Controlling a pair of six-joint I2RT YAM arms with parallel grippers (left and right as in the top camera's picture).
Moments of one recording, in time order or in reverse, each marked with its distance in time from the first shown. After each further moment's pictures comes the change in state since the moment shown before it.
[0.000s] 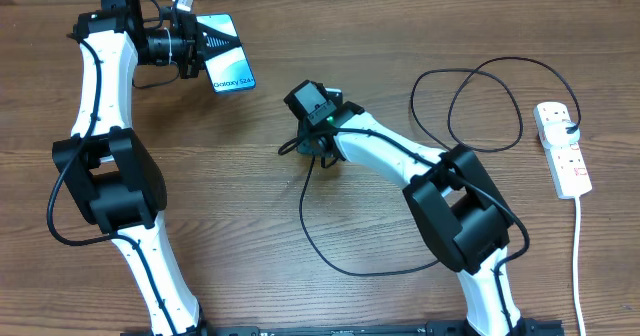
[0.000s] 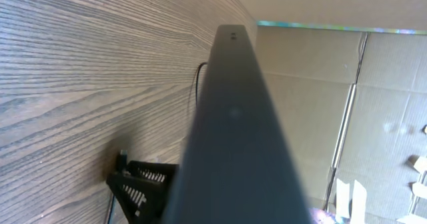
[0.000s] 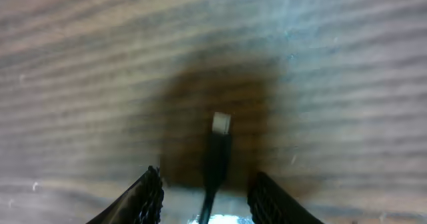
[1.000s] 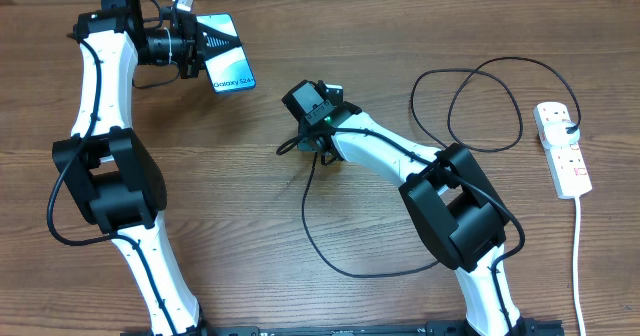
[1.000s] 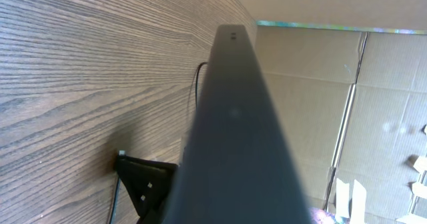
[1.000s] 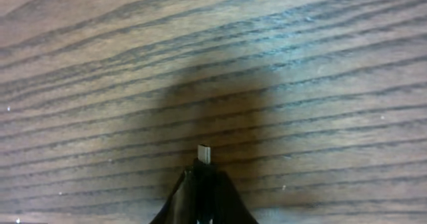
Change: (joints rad) left arm 0.000 0.000 0.000 0.000 0.000 0.000; right arm 0.000 0.021 0.013 0.014 0.047 0.002
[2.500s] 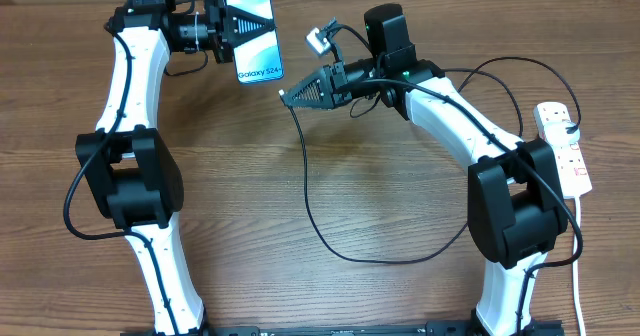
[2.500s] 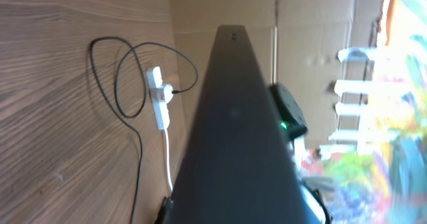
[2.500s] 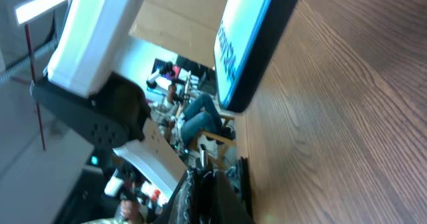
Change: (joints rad) left arm -0.115 0.000 -0.001 0.192 0.311 -0.087; right arm -0.298 -0.135 -0.002 0.497 -1.611 -0.161
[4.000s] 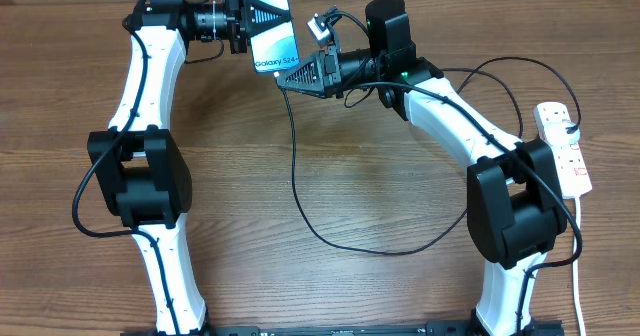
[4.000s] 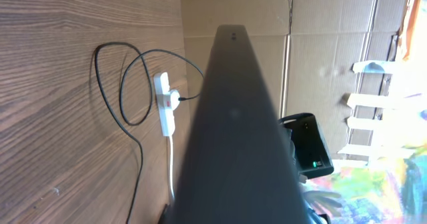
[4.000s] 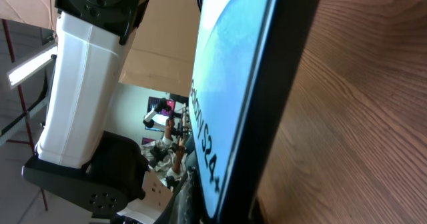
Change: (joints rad) left arm -0.058 0.000 0.000 0.232 -0.072 -0.258; right arm 0.006 0.000 0.000 0.170 0.149 0.312
